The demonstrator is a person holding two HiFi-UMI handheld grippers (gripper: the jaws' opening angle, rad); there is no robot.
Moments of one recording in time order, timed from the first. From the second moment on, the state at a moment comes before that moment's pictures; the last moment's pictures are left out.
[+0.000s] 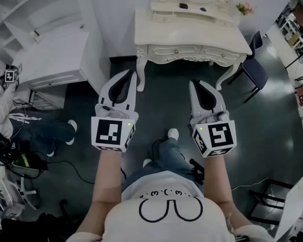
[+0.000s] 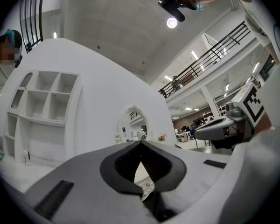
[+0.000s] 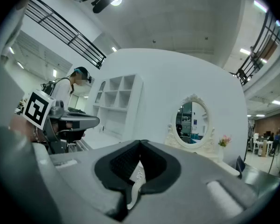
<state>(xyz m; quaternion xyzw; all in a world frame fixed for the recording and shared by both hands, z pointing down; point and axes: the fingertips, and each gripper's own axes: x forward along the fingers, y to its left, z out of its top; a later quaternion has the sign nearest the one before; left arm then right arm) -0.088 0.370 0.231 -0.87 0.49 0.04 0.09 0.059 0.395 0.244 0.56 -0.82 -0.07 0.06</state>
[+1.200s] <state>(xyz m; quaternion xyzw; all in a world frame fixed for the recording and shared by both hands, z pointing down) -0.007 0.109 0.254 -0.83 0.55 0.03 0.05 0.134 0.133 0.268 0.49 -0.87 -0.04 0.06</state>
